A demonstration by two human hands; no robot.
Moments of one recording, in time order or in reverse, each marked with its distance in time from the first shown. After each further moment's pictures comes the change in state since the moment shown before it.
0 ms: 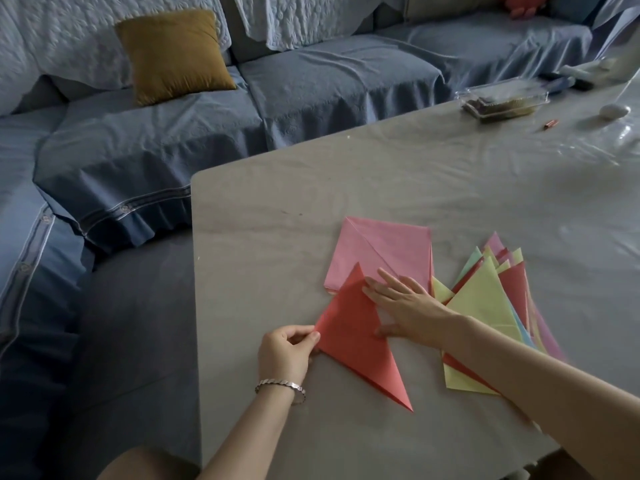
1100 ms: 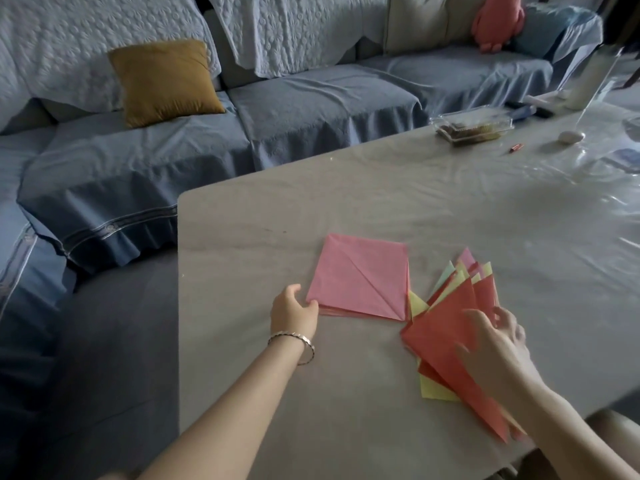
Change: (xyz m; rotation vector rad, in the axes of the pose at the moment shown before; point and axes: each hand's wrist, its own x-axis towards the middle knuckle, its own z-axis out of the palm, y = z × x) left_hand 0.032 0.057 0.040 0.358 -0.045 0.112; right_hand -0.119 0.007 0.000 0.517 0.331 0.839
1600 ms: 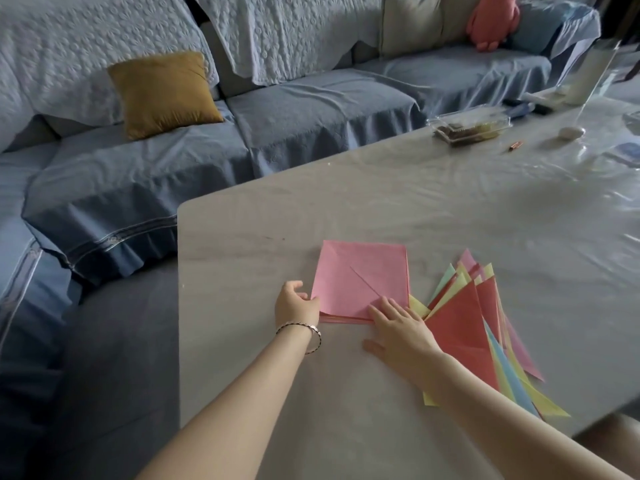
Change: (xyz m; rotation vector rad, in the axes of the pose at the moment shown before) left_hand 0.012 0.018 0.006 -0.118 0.049 -0.079; right_hand 0.045 -0.066 0.062 -0.299 -0.108 -0.568
